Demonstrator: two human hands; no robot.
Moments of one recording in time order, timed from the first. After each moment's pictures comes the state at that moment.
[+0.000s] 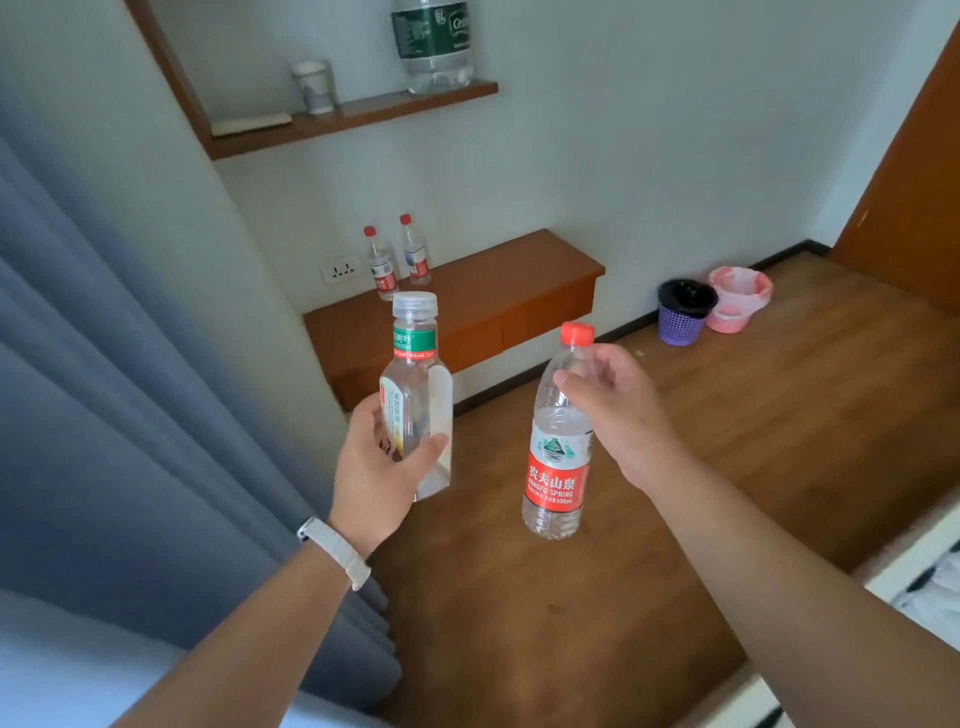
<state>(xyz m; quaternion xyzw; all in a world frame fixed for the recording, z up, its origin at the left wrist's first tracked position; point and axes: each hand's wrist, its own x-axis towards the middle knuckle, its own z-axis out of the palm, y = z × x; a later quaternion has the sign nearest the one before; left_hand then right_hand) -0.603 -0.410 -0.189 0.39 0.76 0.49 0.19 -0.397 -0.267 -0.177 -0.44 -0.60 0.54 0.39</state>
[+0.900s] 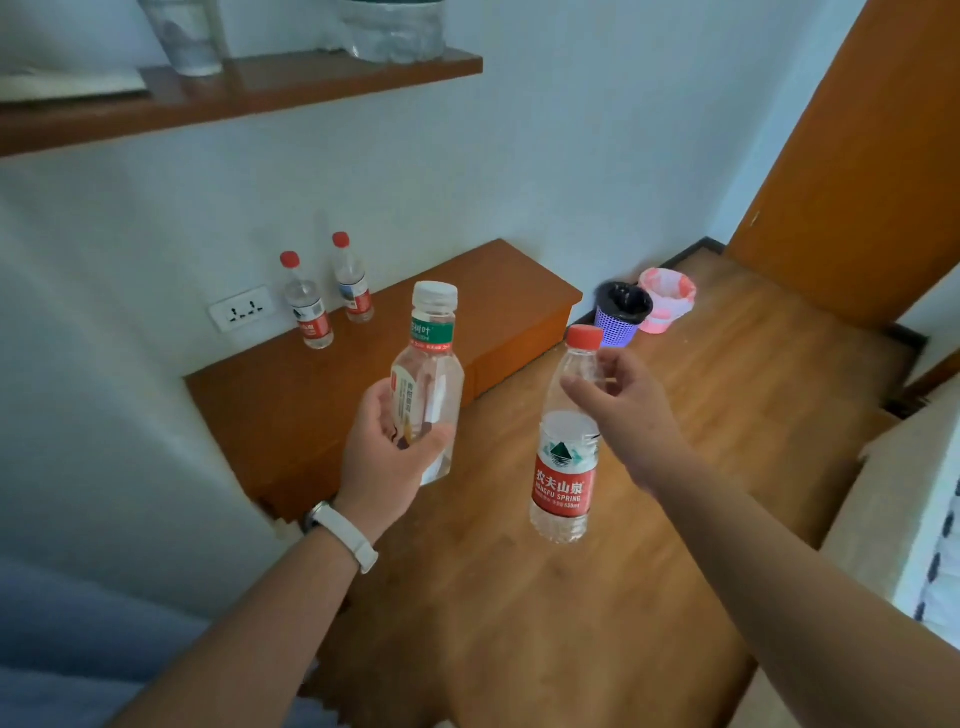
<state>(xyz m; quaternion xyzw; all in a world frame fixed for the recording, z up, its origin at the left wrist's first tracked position) -0.836 -0.135 -0.229 0.45 0.65 0.51 0.33 -0.599 -0.059 -0.186 -0.54 -0.58 0.45 0.41</state>
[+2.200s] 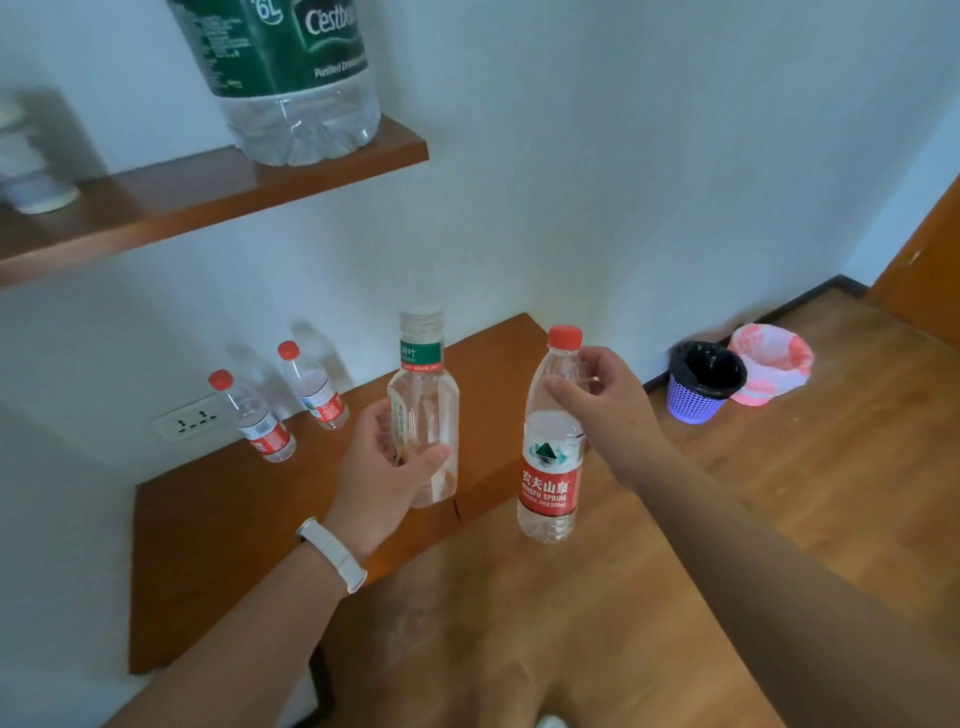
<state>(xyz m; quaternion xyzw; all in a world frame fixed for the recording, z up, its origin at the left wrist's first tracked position) -0.769 0.180 -0.211 0.38 0.70 0.51 0.31 -0.563 0.316 -0.193 -0.46 -0.63 0.51 0.36</state>
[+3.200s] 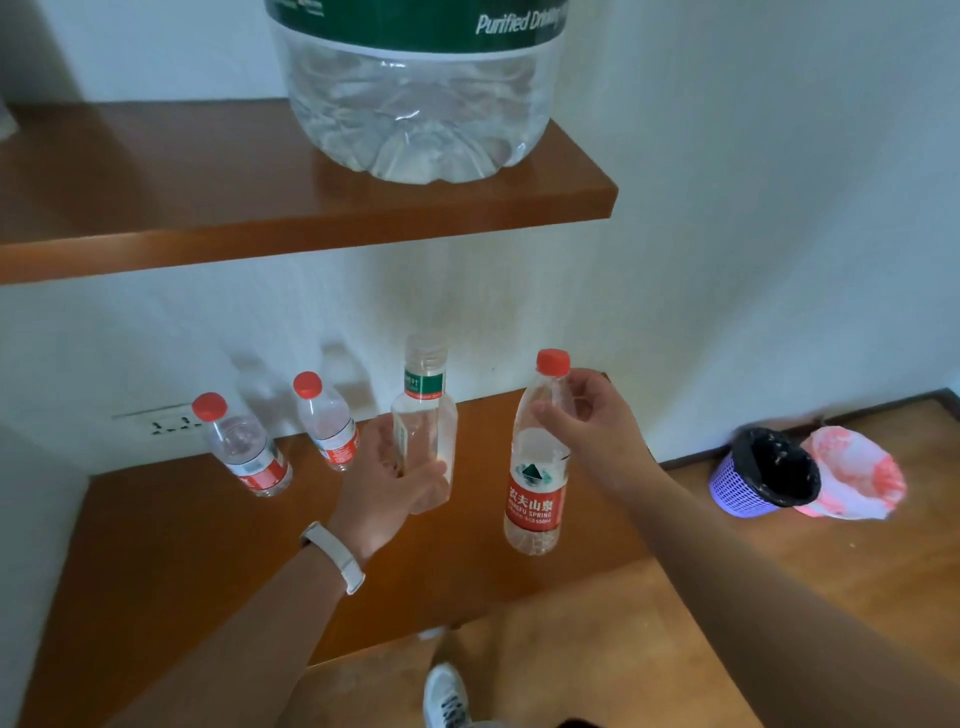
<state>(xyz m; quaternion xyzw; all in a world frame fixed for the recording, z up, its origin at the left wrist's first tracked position) -0.926 0.328 -0.290 0.28 0.75 0.53 0.28 -0.755 0.494 -0.236 -0.39 -0.74 0.49 0.24</state>
